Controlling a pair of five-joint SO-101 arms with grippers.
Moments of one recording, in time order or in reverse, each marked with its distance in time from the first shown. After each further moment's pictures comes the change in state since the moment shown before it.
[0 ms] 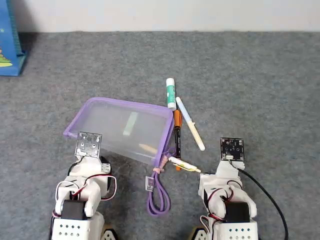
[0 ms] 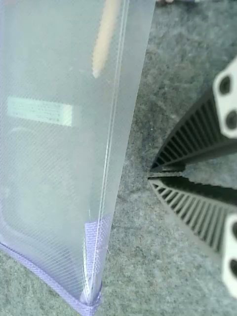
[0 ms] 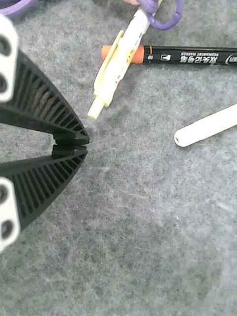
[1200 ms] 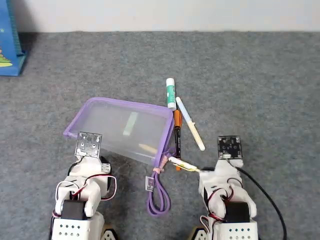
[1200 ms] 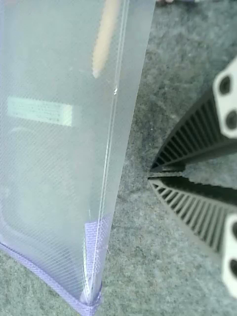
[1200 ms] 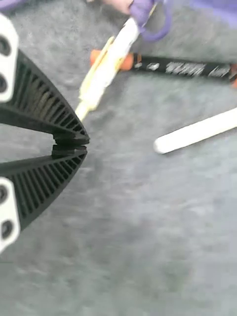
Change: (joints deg) left arm 0.0 0.0 0.0 0.0 0.0; right arm -0.3 0.0 0.0 -5.8 6.2
